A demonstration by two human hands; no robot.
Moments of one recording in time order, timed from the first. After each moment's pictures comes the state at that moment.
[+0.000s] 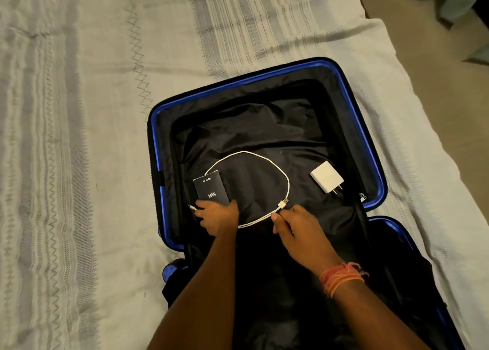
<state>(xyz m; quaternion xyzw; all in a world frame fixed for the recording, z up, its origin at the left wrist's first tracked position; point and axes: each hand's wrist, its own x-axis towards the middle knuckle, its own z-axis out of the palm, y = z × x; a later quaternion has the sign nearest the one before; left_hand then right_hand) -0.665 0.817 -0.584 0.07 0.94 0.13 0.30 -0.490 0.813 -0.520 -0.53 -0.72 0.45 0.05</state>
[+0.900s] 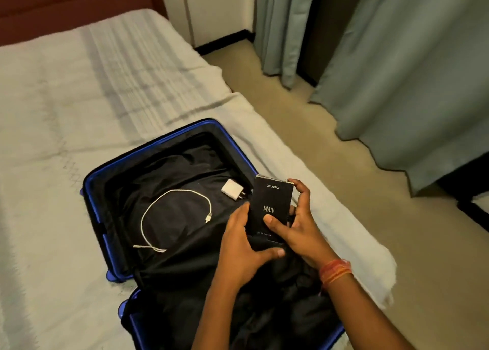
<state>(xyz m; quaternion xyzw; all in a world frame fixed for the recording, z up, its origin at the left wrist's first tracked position) -0.499 0.695 -0.351 0.60 0.56 0.28 0.50 -0.347 0.703 -0.350 -0.54 -0.43 0.58 0.43</state>
